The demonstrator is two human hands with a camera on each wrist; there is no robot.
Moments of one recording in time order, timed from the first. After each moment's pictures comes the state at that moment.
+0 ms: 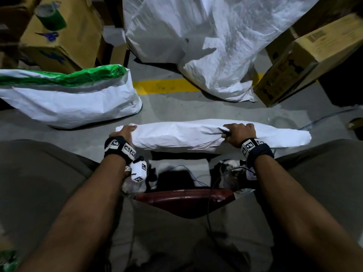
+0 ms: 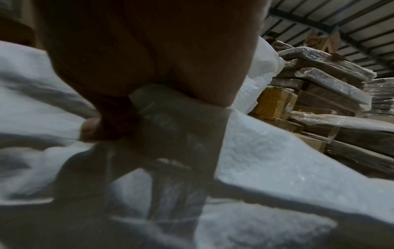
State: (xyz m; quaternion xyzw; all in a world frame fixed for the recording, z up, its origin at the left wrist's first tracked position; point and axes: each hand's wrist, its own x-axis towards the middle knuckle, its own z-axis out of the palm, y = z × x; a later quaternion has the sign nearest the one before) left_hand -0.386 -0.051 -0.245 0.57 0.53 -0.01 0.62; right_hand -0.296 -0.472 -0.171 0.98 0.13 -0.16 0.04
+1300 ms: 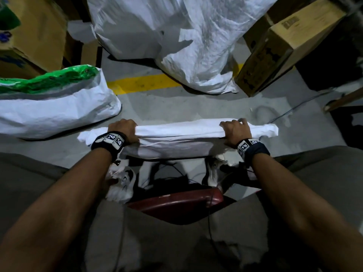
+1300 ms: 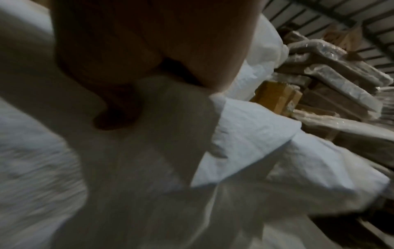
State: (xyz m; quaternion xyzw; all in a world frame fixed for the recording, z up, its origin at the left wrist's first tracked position) left_hand -0.327 -0.132 -0.171 0.96 0.05 -0.27 0.00; right_hand -0.293 -0.525 -0.187 0.97 0.17 -0.15 0.12
